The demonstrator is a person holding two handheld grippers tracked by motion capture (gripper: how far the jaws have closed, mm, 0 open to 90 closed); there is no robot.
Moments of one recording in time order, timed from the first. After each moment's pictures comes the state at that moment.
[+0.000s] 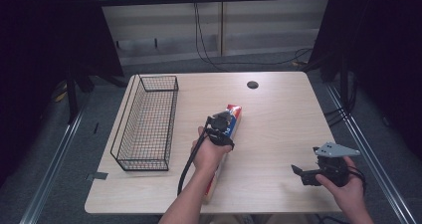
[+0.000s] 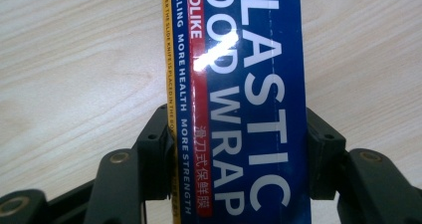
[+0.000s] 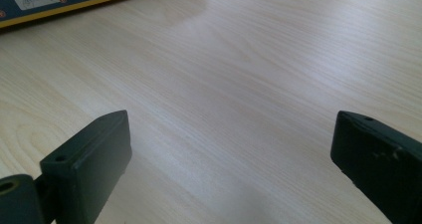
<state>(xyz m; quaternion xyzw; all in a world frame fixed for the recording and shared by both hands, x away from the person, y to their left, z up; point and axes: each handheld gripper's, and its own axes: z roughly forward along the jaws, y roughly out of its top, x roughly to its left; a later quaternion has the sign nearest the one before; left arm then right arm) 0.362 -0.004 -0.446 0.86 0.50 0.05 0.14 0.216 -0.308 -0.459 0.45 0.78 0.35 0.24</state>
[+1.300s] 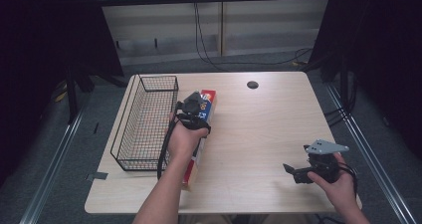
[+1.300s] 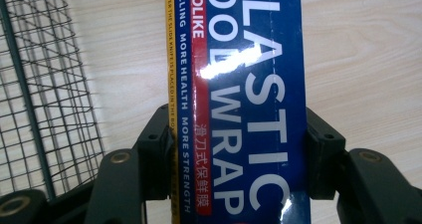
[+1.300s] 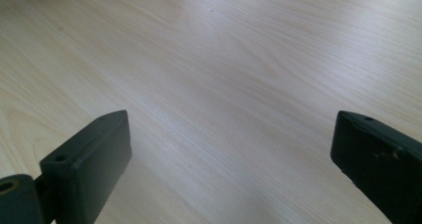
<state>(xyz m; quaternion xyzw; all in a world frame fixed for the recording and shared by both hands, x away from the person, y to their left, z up) 0.375 0.065 -0.383 0.80 0.58 0.05 0.16 0.230 -0.290 -0.461 0.43 0.79 0.36 0.22</state>
